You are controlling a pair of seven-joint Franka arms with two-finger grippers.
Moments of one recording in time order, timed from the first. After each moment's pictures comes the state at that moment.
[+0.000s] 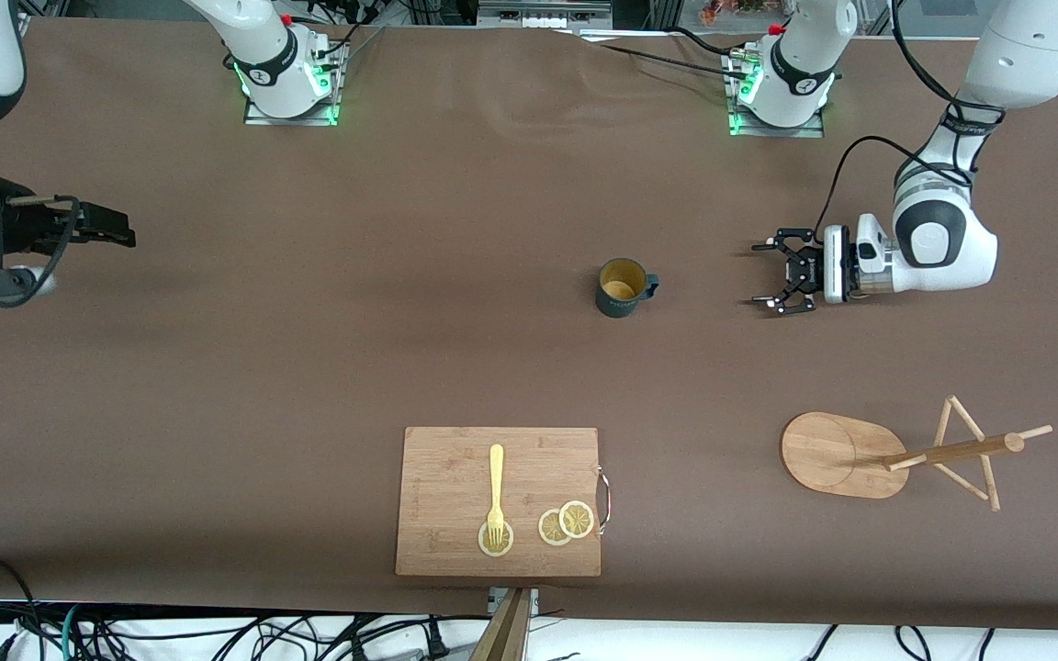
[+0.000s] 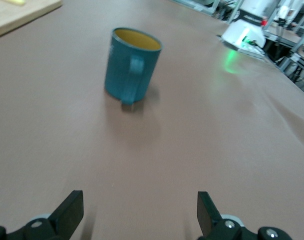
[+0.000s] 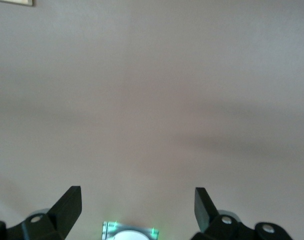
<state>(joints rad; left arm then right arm) 0.30 0.46 -0.14 -2.30 -1.01 2.00 2.39 0.03 0.11 -0.05 -1.60 0.01 1.53 -0.16</state>
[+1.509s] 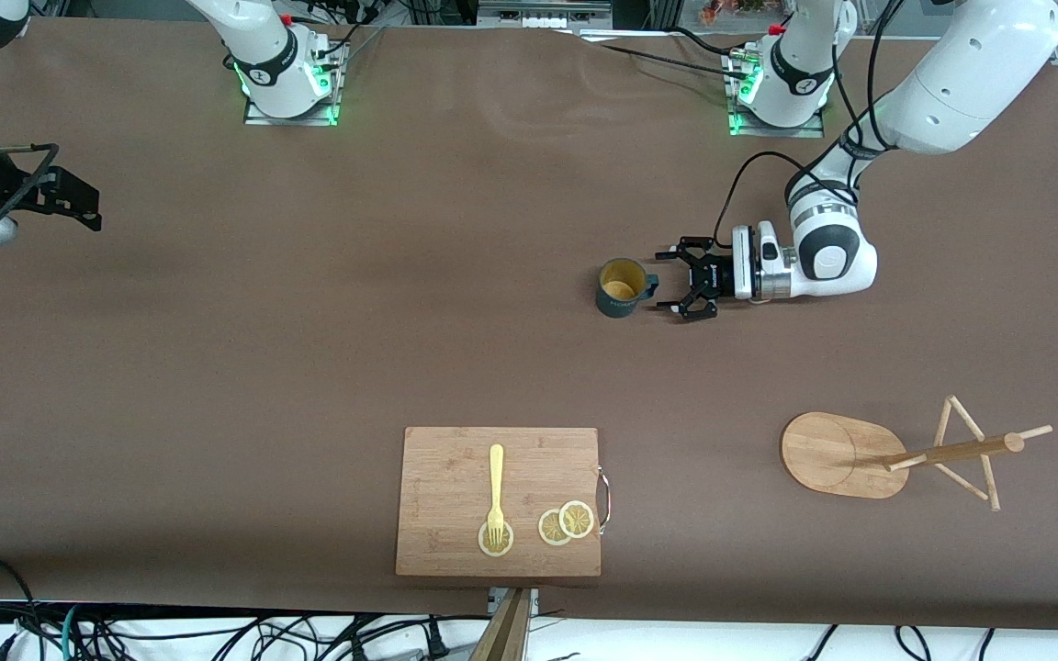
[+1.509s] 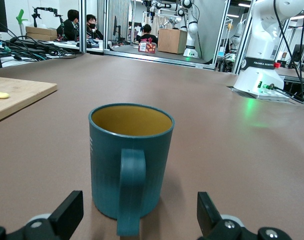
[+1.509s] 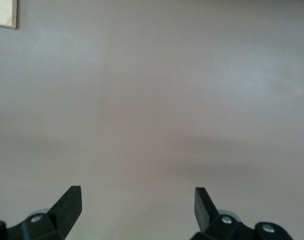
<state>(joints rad) 0.24 0.63 -0.37 -2.26 -1.47 2.09 2.71 -0.01 -0.04 0.00 -1.72 -0.08 1.64 -0.16</state>
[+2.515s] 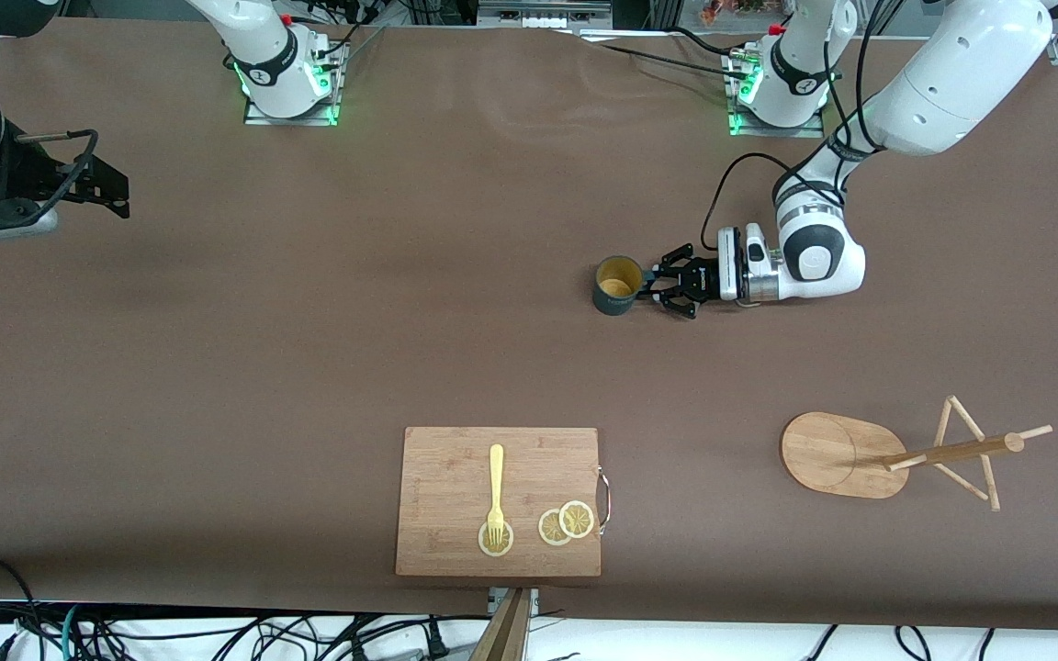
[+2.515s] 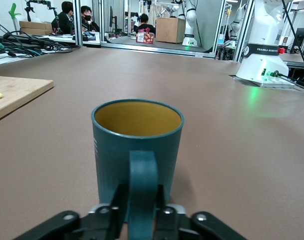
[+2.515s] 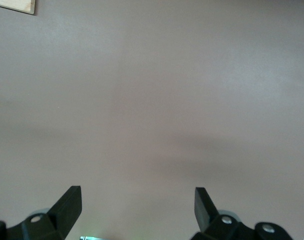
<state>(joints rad) 0.22 0.64 -0.40 -2.24 -1.47 2.15 2.72 -0.01 -0.04 0.06 -1.71 -0.08 1.61 -0.16</state>
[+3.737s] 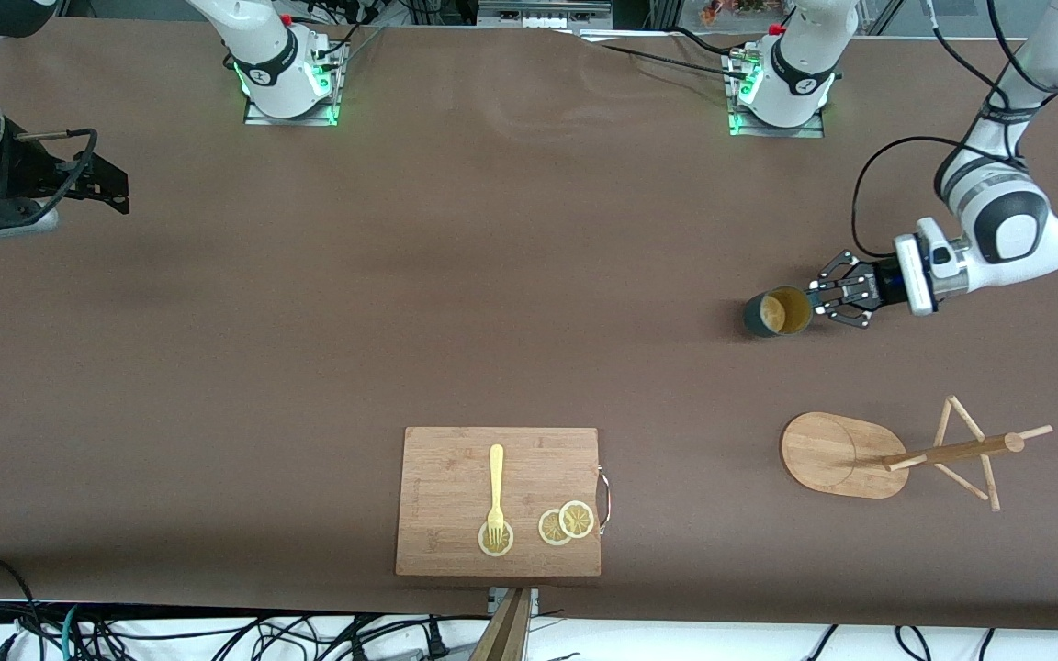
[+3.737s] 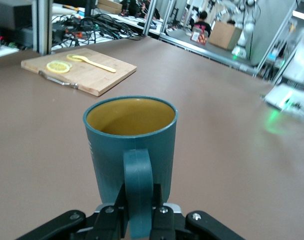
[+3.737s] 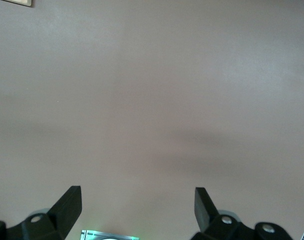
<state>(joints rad) 0.57 0.41 -0.19 -2.23 -1.09 1.86 2.23 -0.01 -0.04 0.05 -1.71 -0.08 1.58 -0.16</state>
